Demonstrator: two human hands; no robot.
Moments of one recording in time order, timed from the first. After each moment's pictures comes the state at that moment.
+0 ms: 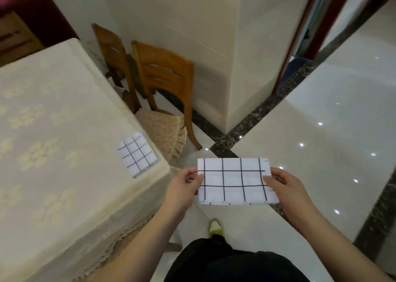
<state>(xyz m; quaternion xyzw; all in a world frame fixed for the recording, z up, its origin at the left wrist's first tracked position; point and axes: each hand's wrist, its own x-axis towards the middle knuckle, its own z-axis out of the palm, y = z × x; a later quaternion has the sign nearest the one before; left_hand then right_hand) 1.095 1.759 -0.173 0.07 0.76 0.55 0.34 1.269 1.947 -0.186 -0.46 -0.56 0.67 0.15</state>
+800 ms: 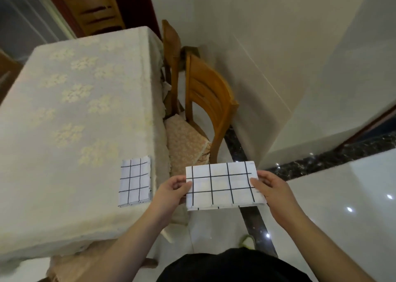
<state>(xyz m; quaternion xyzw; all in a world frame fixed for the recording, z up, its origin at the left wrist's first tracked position) 0.948 1.884 -0.182 -0.16 0.69 0.65 0.27 1.012 2.143 -0.178 -0.29 -0.66 0.69 -0.05</state>
